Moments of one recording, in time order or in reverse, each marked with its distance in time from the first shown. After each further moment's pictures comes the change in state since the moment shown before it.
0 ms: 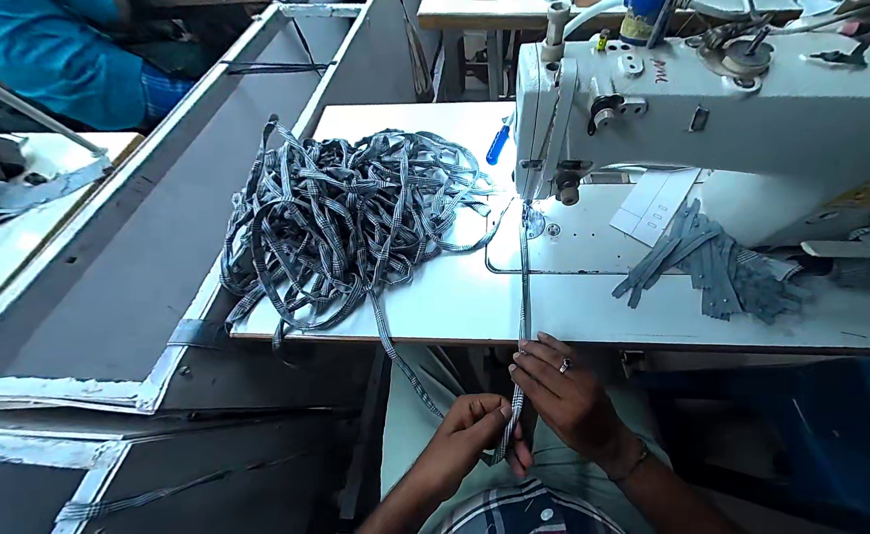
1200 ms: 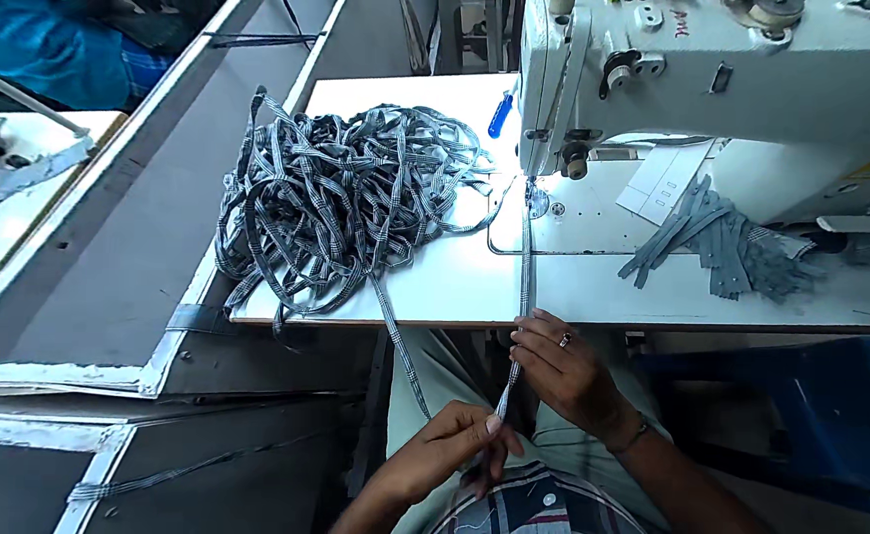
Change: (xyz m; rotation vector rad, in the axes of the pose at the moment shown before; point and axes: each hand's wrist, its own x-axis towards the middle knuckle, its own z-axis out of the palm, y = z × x) left_hand -0.034 0.020 -0.011 0.180 -0.181 -0.078; right_hand 0.016 -0.002 -0.002 0.055 0.036 -0.035
